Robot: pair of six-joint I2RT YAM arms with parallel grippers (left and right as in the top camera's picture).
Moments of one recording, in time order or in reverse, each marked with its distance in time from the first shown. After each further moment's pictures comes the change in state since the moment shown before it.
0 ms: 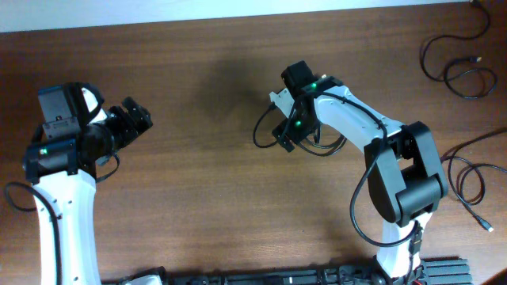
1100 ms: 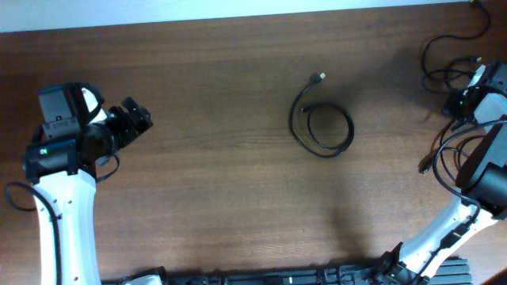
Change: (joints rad) left arm 0.000 0.000 0.000 0.000 0.000 0.000; right arm -0.967 0.099 -0.014 0.436 0.206 0.258
